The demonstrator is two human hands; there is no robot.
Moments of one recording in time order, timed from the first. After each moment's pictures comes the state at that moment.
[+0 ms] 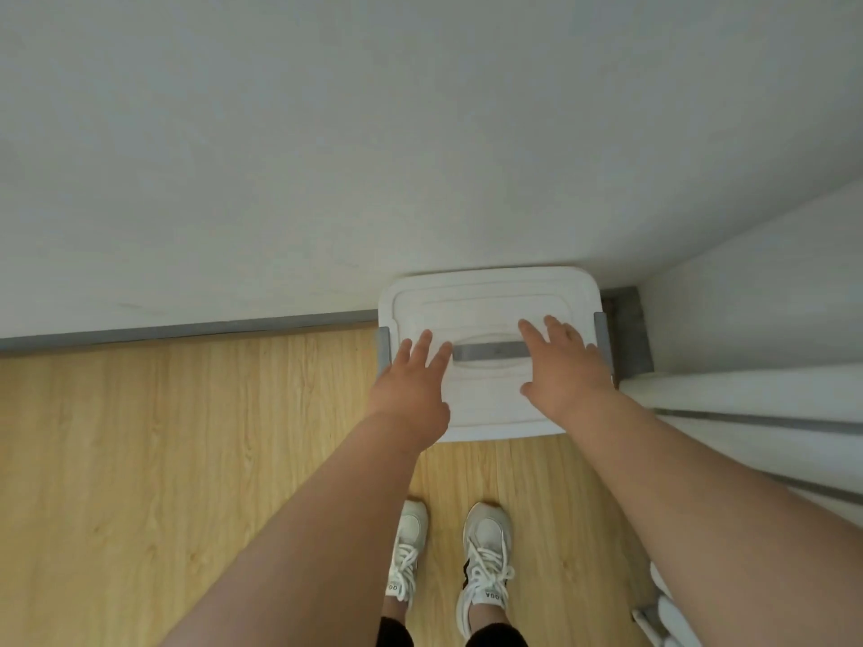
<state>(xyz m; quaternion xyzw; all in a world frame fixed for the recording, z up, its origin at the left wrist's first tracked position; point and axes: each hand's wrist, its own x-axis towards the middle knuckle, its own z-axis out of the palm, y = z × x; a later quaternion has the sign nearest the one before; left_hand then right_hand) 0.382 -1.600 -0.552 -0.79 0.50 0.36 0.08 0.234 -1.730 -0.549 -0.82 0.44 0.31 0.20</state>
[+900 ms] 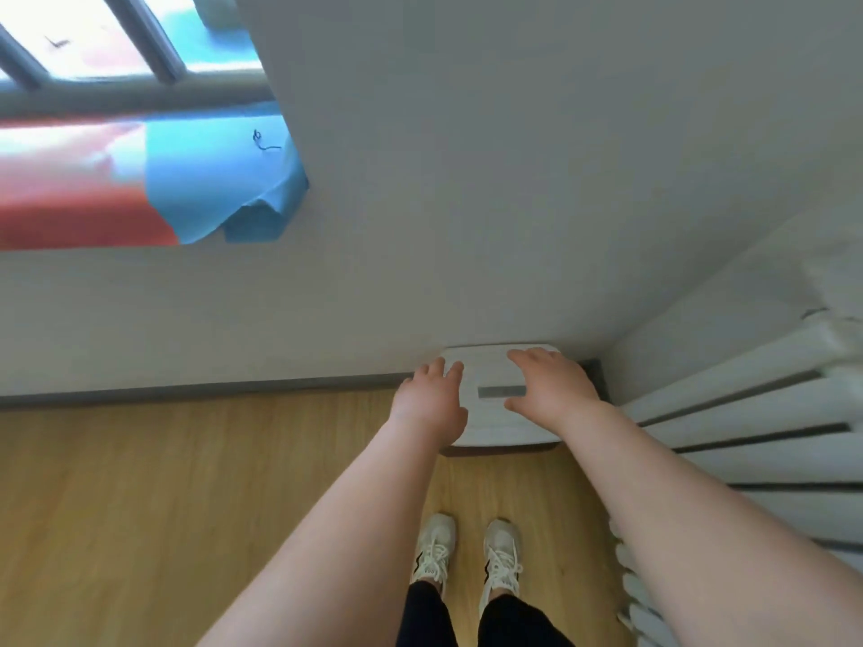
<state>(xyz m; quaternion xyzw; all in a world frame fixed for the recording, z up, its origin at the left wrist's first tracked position) 0.392 -1.514 -0.222 -0.81 0.51 0.28 0.04 0.259 -1.628 -0.214 -0.87 0.40 0.20 0.20</state>
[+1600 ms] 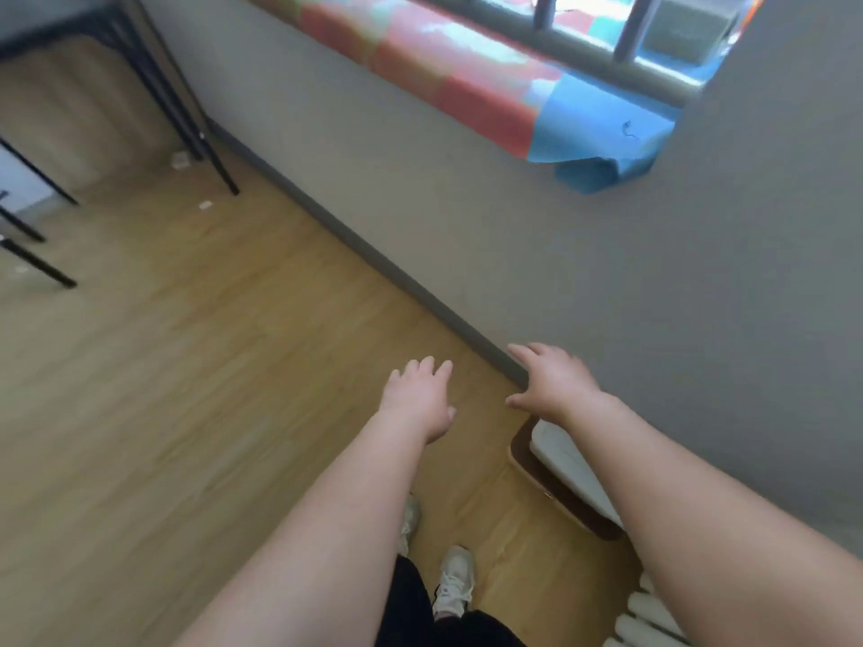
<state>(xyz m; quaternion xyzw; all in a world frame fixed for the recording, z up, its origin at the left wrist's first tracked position) 0.356 -1.293 -0.169 -0.95 0.20 0.25 -0.02 0.331 -1.479 -0.150 -0.96 0.07 0.24 0.09</state>
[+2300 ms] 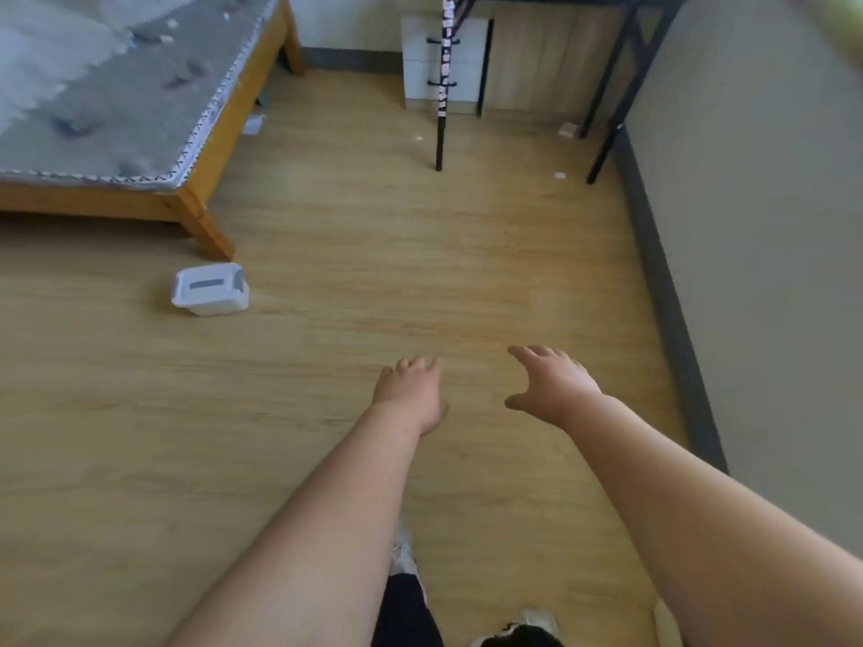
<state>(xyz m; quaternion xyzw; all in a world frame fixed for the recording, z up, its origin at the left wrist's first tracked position) 0.183 -0.862 -0.162 -0.93 -0.25 0.23 -0.14 0.308 -1.009 -0.141 -0.90 -0.34 0.28 -0.01</state>
